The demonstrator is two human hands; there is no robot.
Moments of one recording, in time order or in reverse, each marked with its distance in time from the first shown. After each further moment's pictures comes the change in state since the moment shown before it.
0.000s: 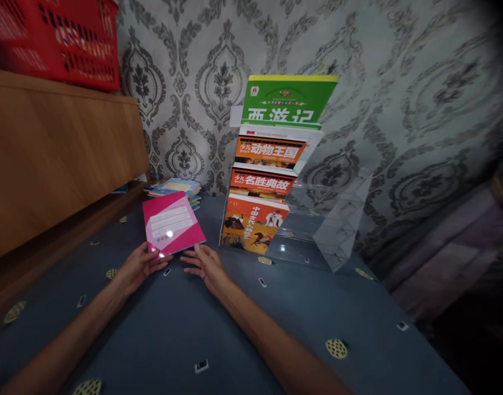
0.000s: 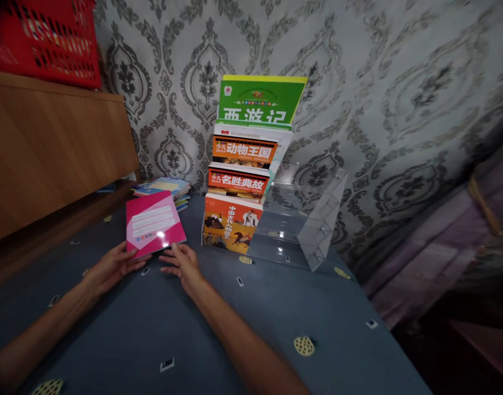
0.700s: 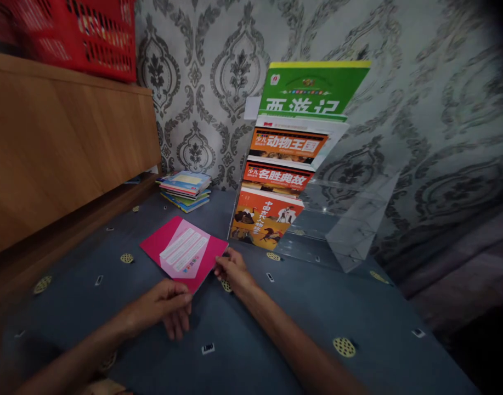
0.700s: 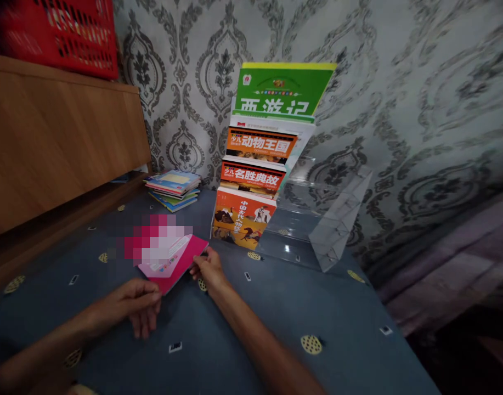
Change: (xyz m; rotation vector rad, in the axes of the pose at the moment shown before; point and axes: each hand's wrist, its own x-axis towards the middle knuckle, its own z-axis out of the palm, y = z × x) left_hand -0.086 -0.033 0.009 0.524 -0.597 -0.258; right_hand -0.029 -0.013 -0.027 -0.271 0.139 0.028
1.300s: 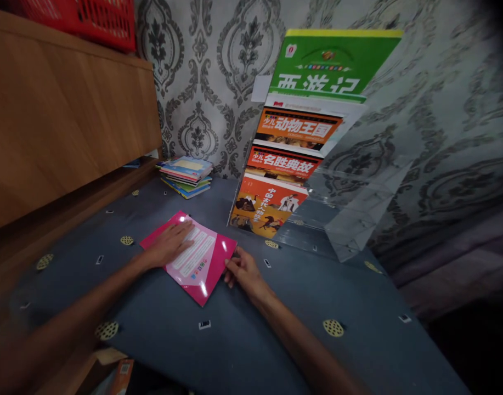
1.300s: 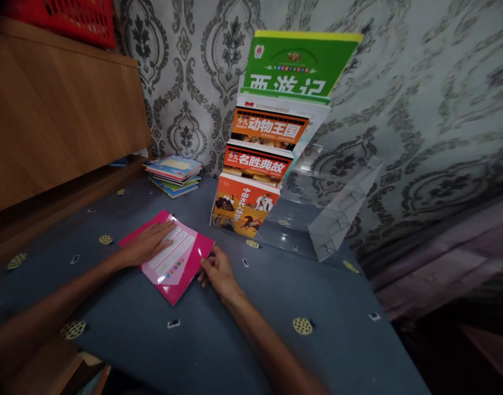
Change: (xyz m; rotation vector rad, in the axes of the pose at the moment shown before) left_hand 0.077 -0.006 -0.069 0.853 0.426 0.452; right_hand -0.048 -0.001 -0.030 -0.249 -0.092 -0.043
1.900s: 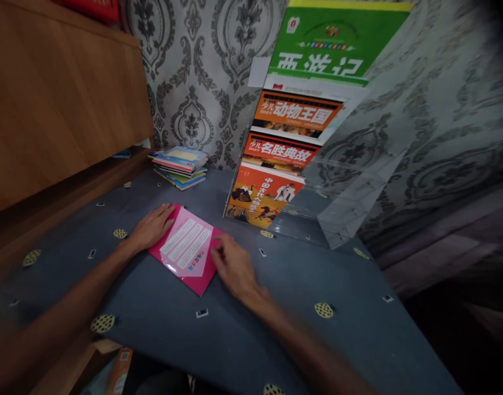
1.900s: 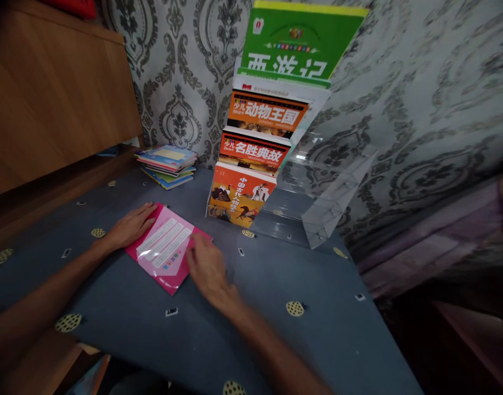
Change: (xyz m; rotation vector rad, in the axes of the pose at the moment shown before) left_hand 0.009 -0.035 -0.020 0.596 0.053 -0.068; right_hand -0.013 -0.015 0.021 -0.988 0.127 -0.422
